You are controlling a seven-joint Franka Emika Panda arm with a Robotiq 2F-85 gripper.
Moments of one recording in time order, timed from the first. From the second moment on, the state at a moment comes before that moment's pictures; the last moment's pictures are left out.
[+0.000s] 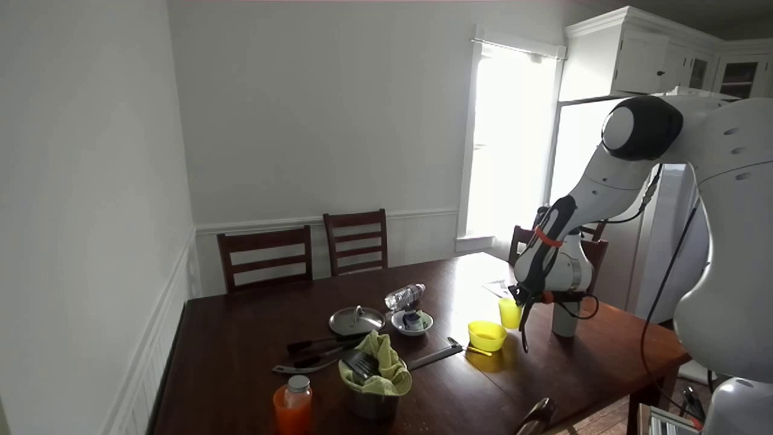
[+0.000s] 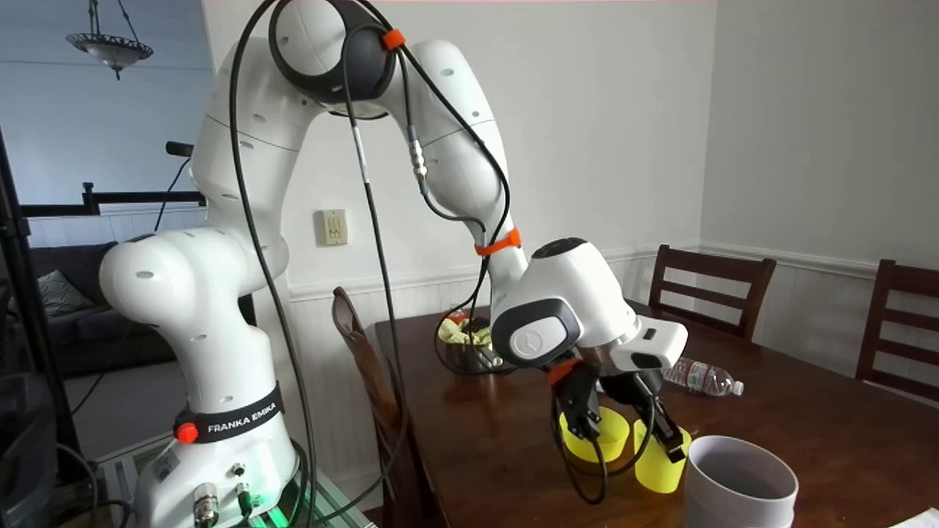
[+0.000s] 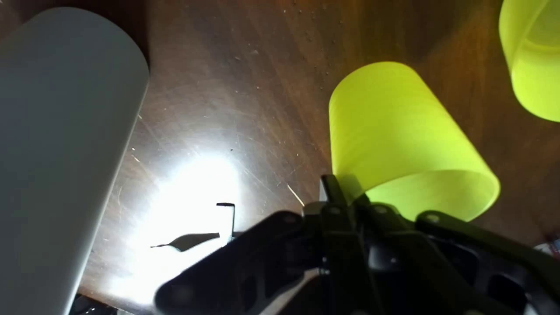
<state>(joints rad) -0.94 0.50 0.08 -2.30 -0.01 3.31 -0.05</state>
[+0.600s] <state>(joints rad) -1.01 0.52 0.14 -2.29 -0.01 3.31 -0.04</state>
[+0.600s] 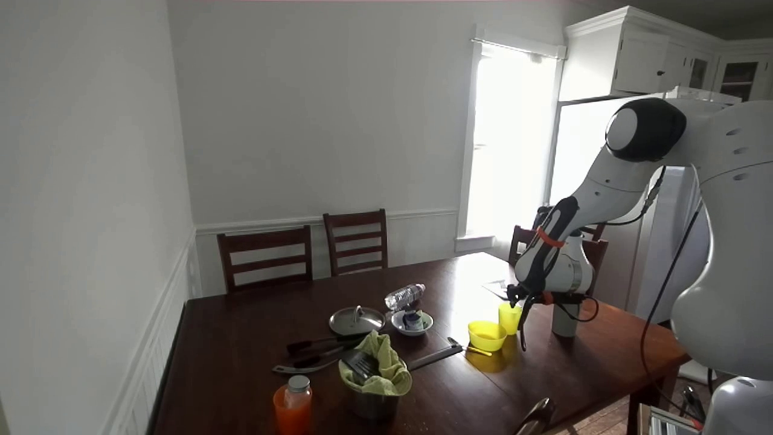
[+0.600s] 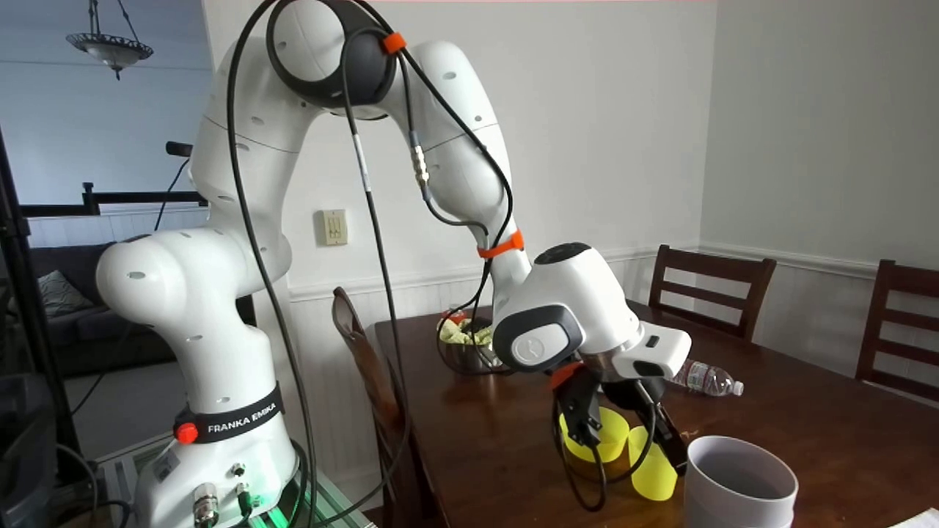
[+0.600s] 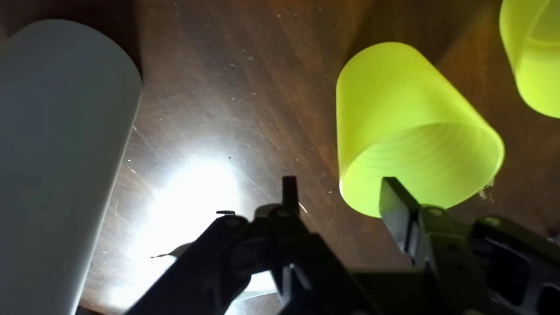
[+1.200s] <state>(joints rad) -0.98 0.27 0.14 -2.45 -0.04 3.26 -0.11</state>
